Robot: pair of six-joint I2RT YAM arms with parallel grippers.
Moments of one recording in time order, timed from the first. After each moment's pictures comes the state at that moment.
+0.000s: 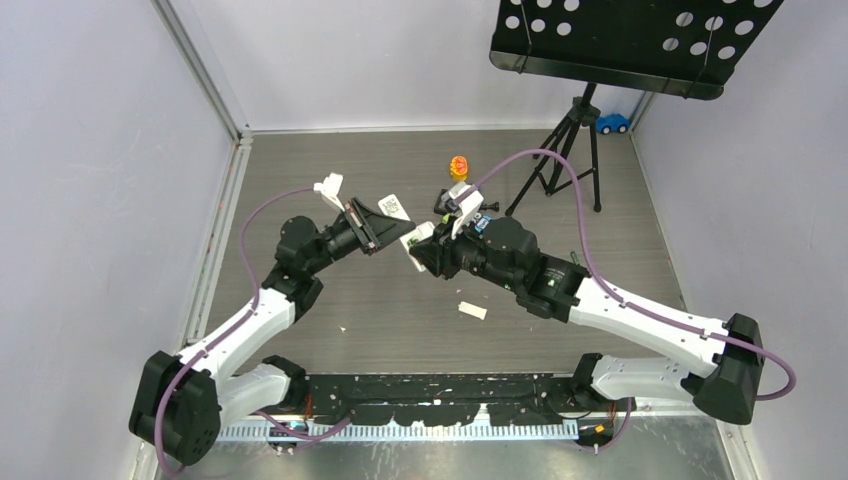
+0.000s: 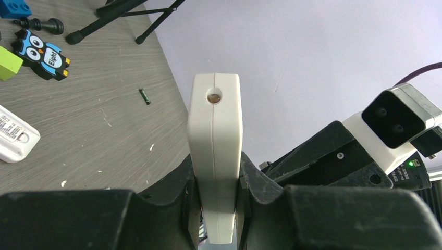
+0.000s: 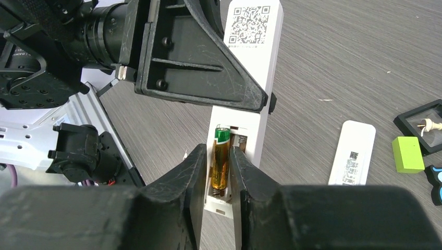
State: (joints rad) left arm -0.44 1.05 0.56 0.57 0.55 -1.19; right arm 1.00 1.14 0.95 0.00 0.05 0.29
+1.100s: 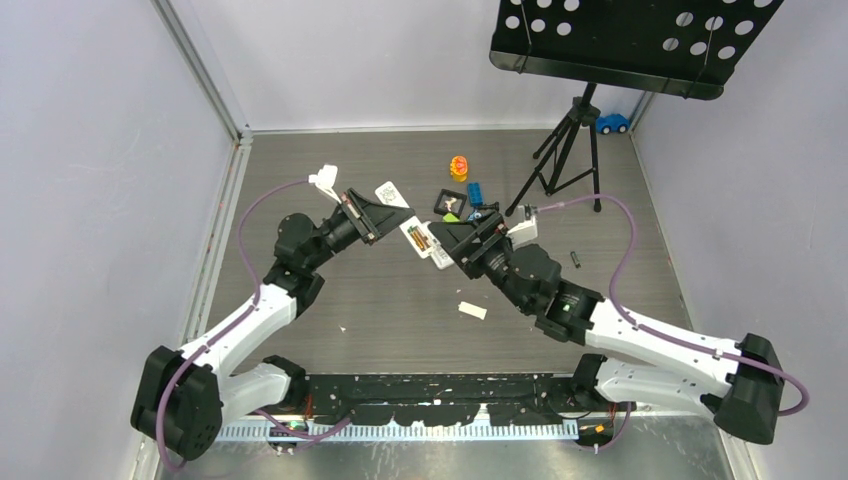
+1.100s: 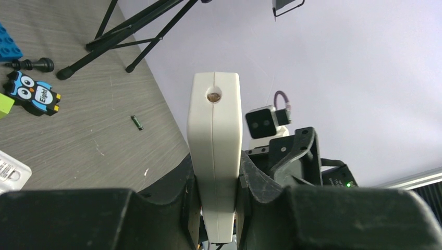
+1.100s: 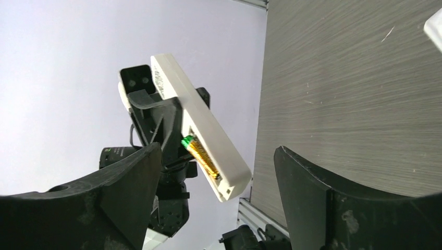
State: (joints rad) left arm -0.44 1.07 0.59 0.66 0.50 -1.19; right arm 1.00 0.95 0.68 0.21 0.40 1.29
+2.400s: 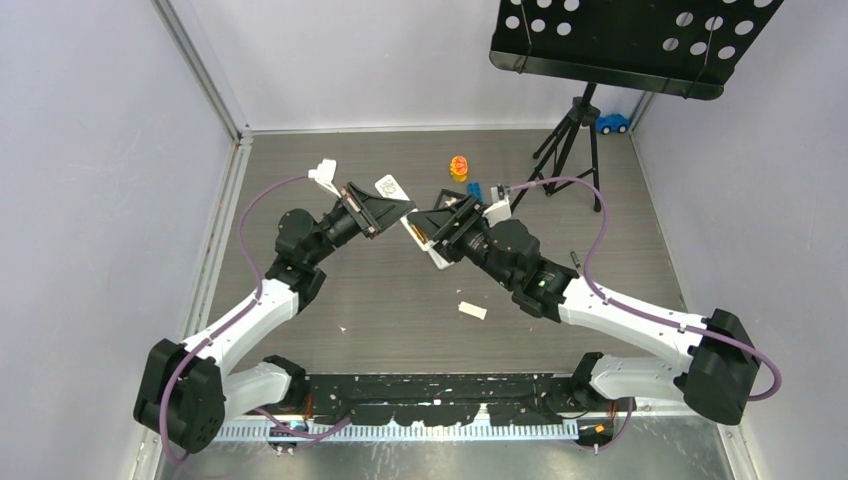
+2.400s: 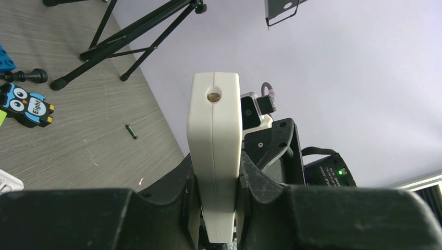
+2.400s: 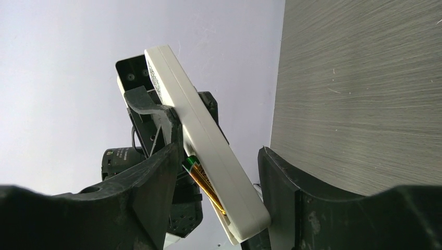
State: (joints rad) left arm -0.44 1.11 0.62 0.70 0.49 -1.21; right arm 0.92 1.17 0.80 0.31 0.19 1.34
